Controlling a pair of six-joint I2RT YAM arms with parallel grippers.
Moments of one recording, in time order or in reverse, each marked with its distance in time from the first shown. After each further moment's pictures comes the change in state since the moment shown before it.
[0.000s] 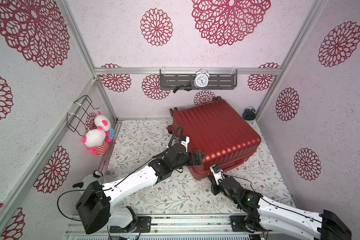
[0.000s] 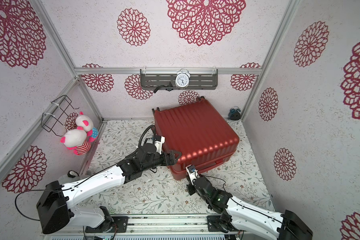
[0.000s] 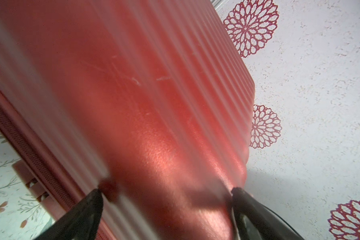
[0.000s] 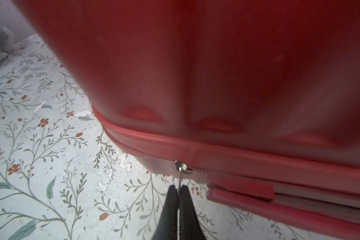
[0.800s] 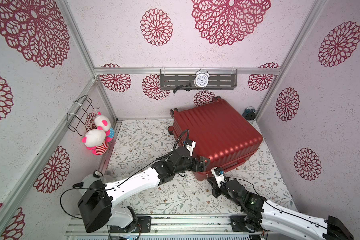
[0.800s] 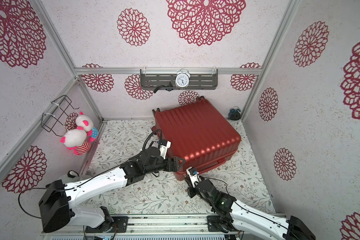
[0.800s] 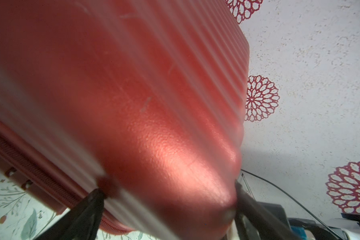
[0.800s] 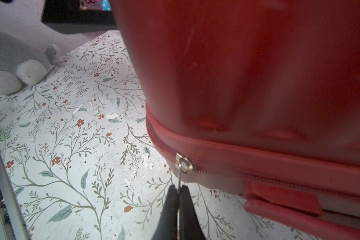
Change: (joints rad) left arm -0.050 0.015 -0.005 -0.011 0.050 0.047; right arm 0.008 -0.093 -0.055 0.051 -0.081 0.002
